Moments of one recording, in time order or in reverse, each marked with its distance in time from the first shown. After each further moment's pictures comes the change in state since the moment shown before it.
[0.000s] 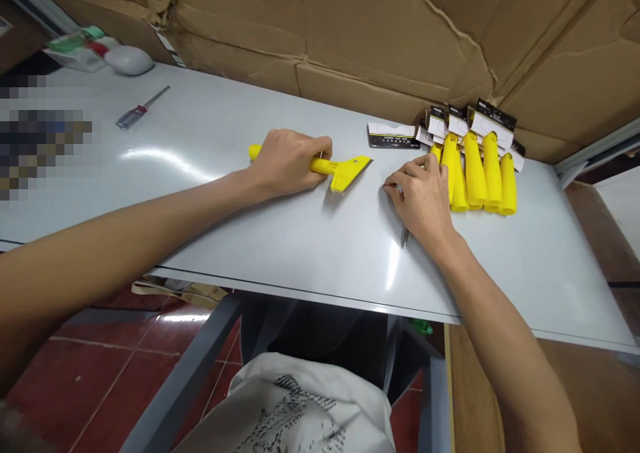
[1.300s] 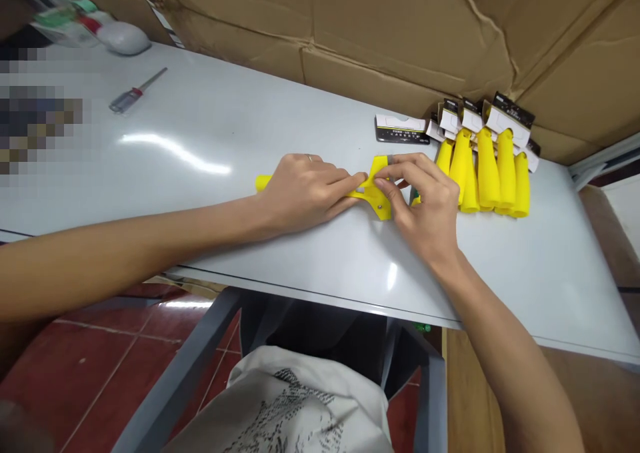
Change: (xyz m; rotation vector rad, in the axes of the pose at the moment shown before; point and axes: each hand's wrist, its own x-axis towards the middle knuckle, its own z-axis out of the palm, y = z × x) left_hand -0.036 0.053 -0.006 0.081 0.085 0.273; right_hand -0.009 -0.044 -0.024 0.444 0.227 0.000
